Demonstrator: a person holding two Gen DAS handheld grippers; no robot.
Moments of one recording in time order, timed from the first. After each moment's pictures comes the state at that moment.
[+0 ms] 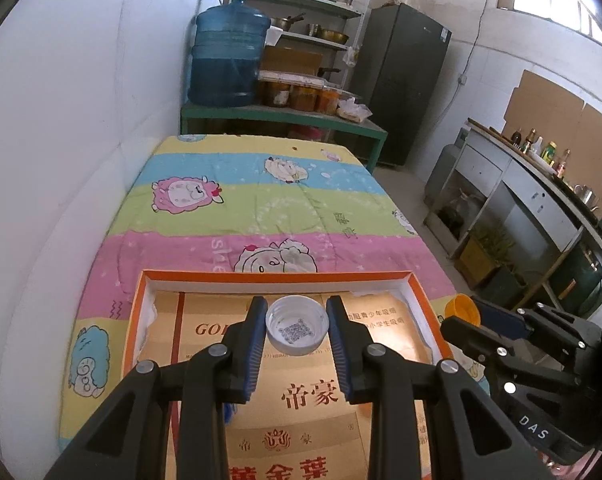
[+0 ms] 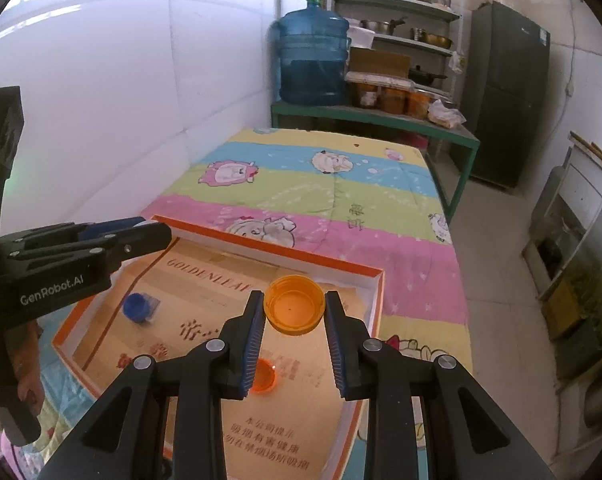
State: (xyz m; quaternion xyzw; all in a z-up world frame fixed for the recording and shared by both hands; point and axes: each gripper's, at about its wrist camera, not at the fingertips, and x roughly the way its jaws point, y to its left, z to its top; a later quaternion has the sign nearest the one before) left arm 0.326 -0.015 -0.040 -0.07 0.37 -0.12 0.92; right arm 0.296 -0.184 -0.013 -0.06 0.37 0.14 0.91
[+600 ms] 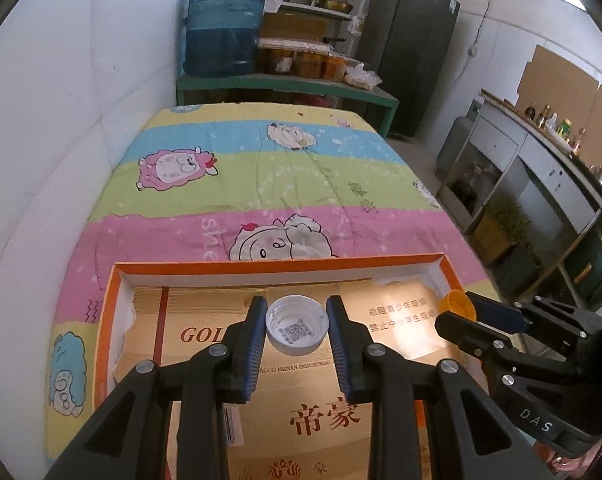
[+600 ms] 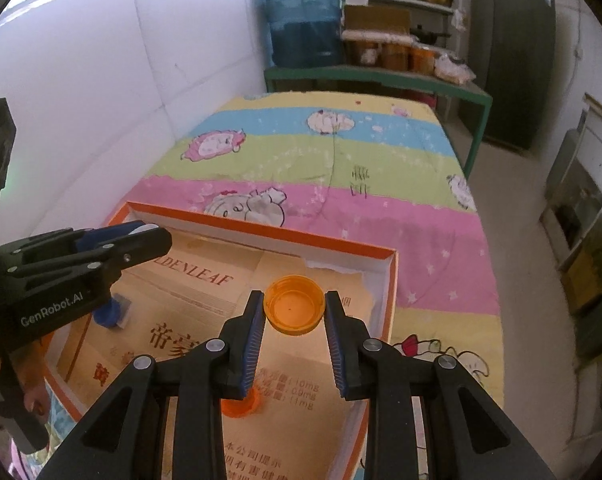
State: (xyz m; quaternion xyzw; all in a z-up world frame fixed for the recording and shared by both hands) left arm 0.366 -0.031 -0.079 -0.04 0.42 -0.11 0.90; right arm 0.349 -0.194 -0.056 -0.03 0.44 0.15 0.89
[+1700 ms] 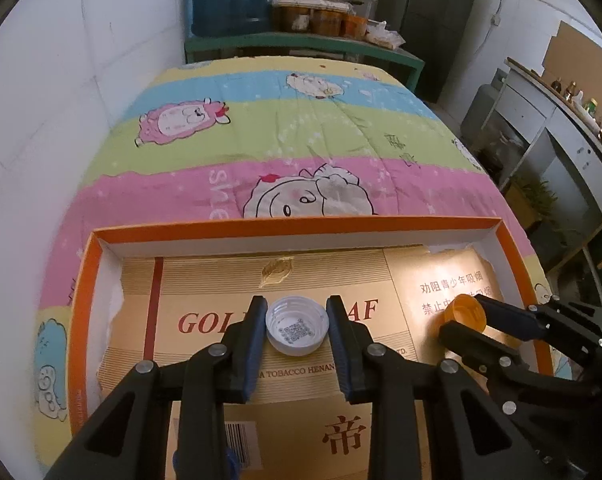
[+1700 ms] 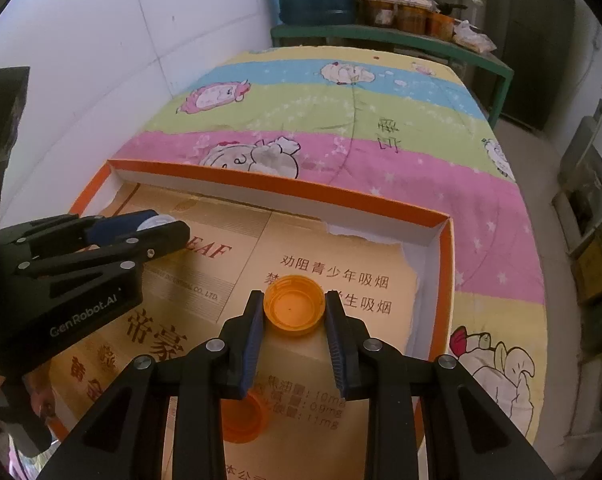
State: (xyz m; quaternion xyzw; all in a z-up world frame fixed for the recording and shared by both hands) left arm 0.392 -0.028 -0.122 -0.02 0.48 -0.08 0.87; right arm 0.371 -0.172 -0.100 -0.05 0.49 0.16 0.85
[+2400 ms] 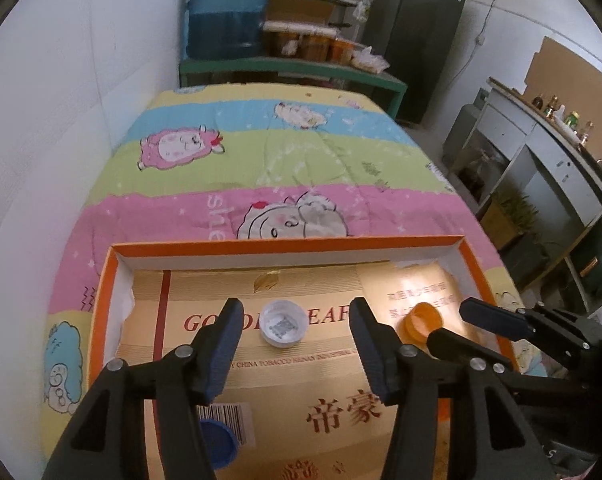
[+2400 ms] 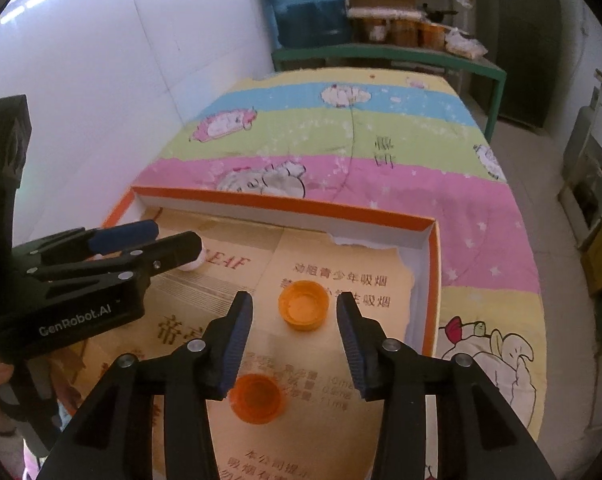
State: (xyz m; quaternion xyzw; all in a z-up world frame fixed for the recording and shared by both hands) left arm 0.368 -0.024 -0.091 -0.04 0.44 -0.10 0.89; right arm 0.349 -0.183 -0.078 0.00 0.46 0.17 0.87
